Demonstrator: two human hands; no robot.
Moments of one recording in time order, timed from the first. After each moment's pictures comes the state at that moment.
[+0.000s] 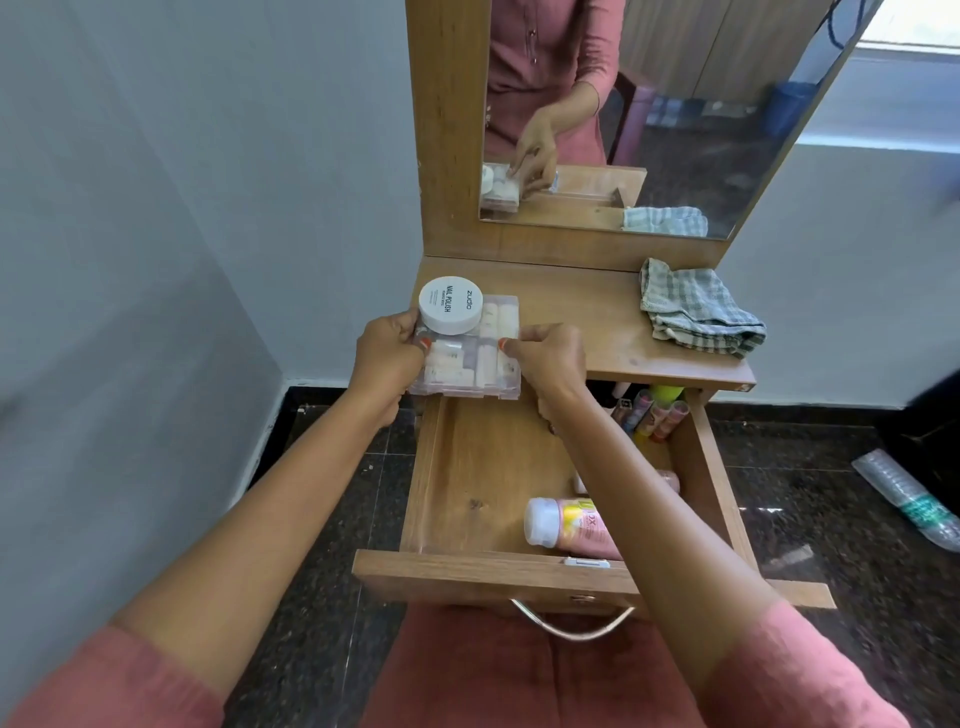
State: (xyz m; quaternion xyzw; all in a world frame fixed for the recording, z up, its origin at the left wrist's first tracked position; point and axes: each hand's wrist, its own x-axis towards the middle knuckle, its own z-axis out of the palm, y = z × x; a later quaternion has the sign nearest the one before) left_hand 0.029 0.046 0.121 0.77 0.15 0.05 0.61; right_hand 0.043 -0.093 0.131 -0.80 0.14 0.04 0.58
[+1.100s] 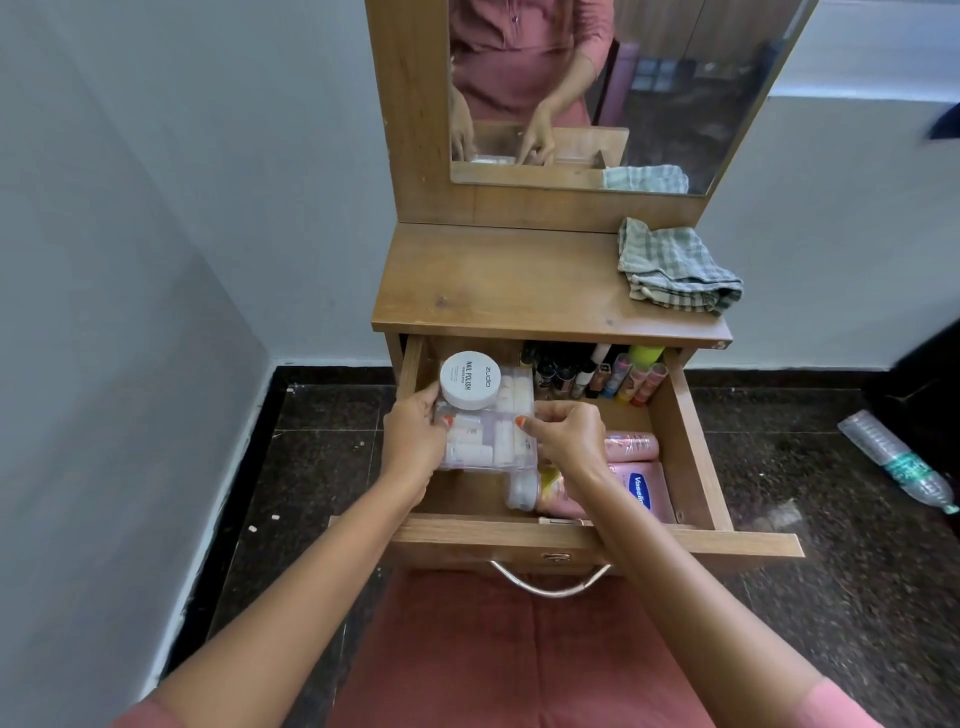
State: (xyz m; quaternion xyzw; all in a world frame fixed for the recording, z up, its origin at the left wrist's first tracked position) left_hand -0.038 -0.009 0.059 0.81 0.19 -0.02 0.56; right_hand -0.021 -0.150 0.057 -0.80 0.18 0.08 0.57
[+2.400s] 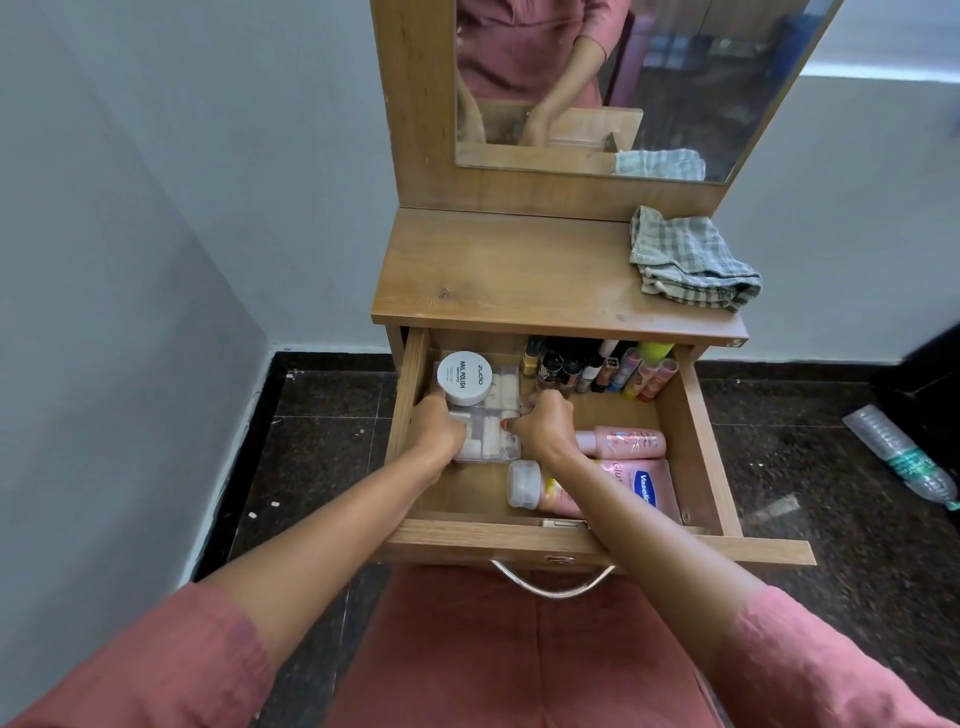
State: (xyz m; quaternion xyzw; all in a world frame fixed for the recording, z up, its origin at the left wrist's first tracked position) left_hand -0.011 -0.019 0.041 0.87 0.21 -0.13 0.43; right_hand 0.011 -0.132 0.029 -0.88 0.14 0.14 0.43
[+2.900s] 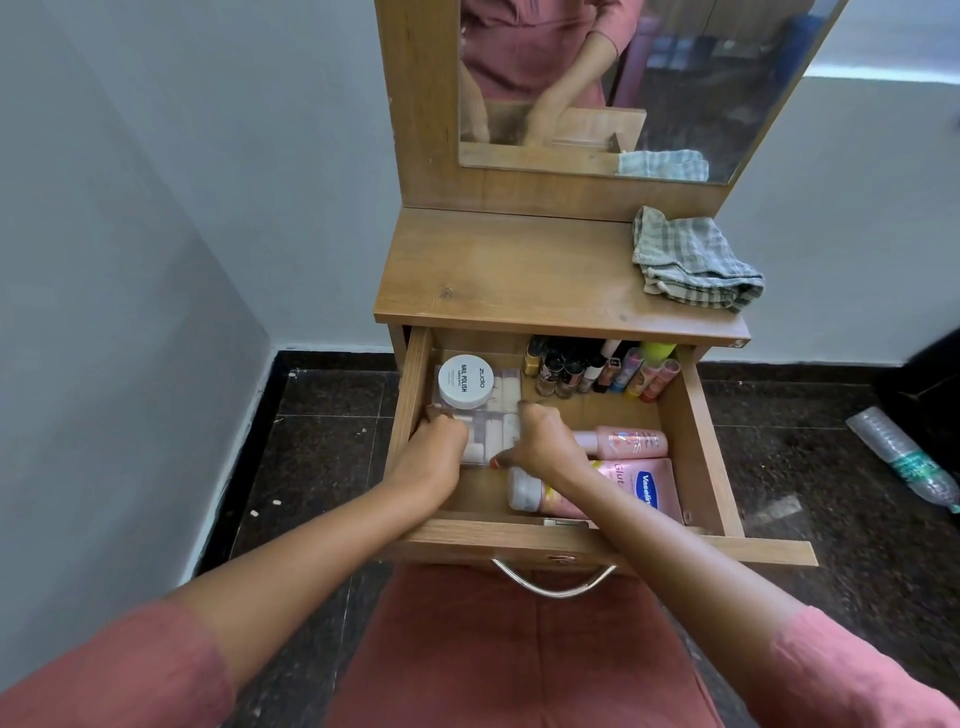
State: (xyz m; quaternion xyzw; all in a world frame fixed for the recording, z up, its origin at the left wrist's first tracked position) left_hand -0.033 -0.007 0.036 0.97 0.03 -0.17 0.16; right_hand -0.005 -0.134 0.038 -0.94 -0.01 0.22 0.25
